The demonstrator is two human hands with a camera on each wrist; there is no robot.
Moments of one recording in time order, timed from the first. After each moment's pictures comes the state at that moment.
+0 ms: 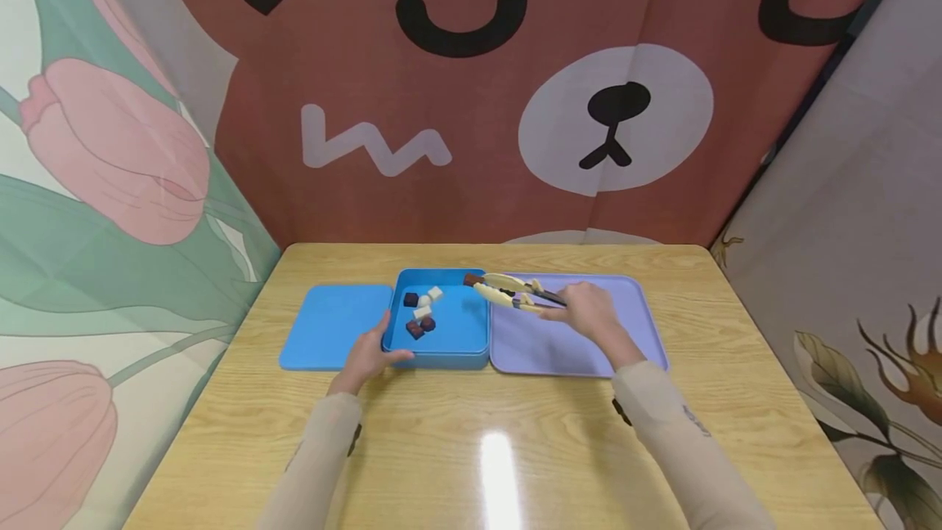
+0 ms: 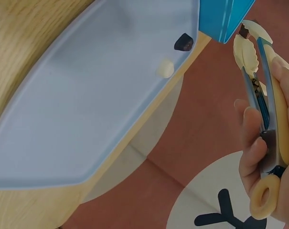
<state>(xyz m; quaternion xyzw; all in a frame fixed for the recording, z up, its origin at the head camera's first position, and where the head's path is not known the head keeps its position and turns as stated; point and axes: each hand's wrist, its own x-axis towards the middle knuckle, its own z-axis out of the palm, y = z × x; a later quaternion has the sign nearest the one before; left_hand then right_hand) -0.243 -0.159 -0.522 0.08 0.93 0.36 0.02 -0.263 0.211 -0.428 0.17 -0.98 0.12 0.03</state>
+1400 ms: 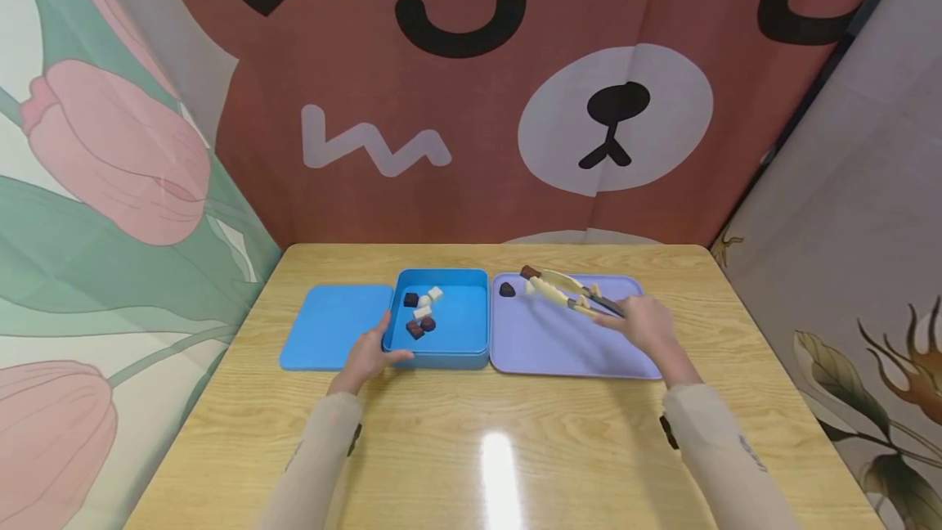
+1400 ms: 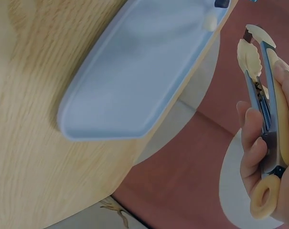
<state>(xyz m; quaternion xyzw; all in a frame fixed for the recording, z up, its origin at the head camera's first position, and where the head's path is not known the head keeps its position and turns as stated) -0.244 -0.159 -0.521 0.07 0.93 0.36 0.02 -0.241 0.285 -0.438 0.10 -0.99 0.12 0.03</state>
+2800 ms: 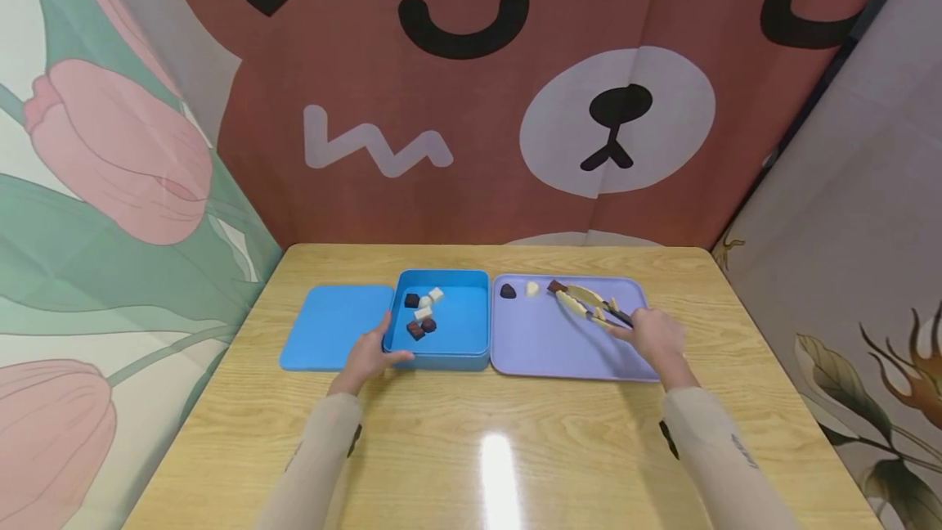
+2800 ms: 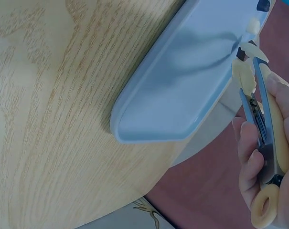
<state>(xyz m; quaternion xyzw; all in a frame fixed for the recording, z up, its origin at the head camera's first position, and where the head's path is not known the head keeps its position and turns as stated) -0.245 -0.161 -0.525 0.08 0.93 0.36 0.02 -0.244 0.303 -0.465 0.02 -1.00 0.09 -0.01</state>
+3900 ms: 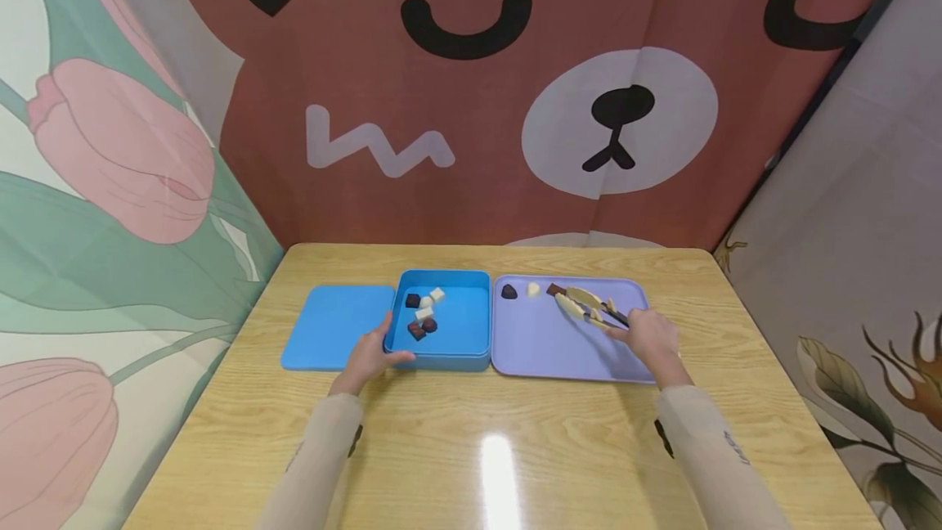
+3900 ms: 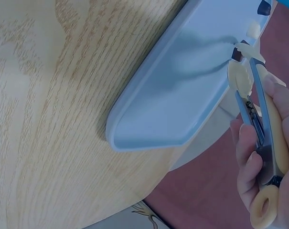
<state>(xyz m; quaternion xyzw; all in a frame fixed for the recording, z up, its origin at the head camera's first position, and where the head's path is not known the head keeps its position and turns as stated) -0.246 -0.160 -0.527 0.07 0.93 0.35 0.02 -0.250 0.296 -0.470 0.02 -1.00 0.09 0.00</state>
